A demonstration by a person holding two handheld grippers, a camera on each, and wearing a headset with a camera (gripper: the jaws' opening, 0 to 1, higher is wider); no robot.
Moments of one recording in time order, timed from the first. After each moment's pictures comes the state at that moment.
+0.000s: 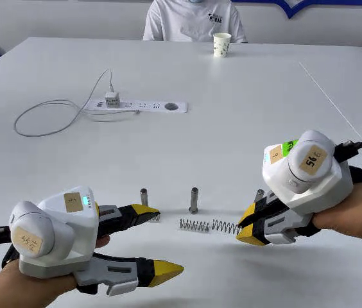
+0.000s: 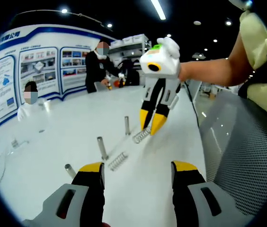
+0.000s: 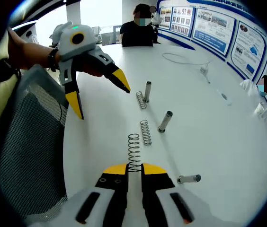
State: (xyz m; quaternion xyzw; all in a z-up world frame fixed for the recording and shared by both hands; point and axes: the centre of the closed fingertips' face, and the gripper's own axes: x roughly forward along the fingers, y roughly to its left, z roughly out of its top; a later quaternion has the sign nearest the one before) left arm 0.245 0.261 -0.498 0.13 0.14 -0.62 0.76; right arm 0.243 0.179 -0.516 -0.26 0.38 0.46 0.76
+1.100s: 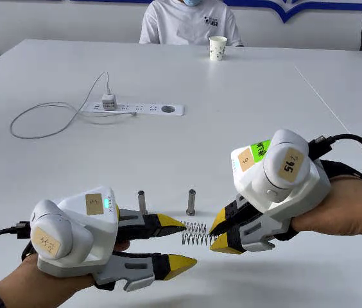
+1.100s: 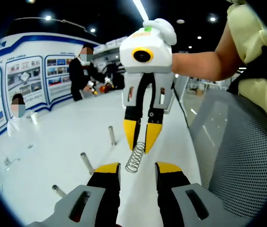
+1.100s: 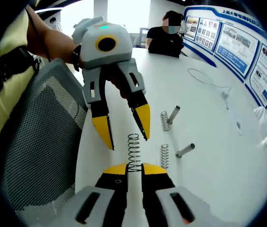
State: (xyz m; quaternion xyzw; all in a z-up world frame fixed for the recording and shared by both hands) left arm 0.225 0.234 -0.489 0.15 0.11 -0.67 0.72; right arm 0.225 0.223 -0.499 -0.30 0.34 0.53 0.71
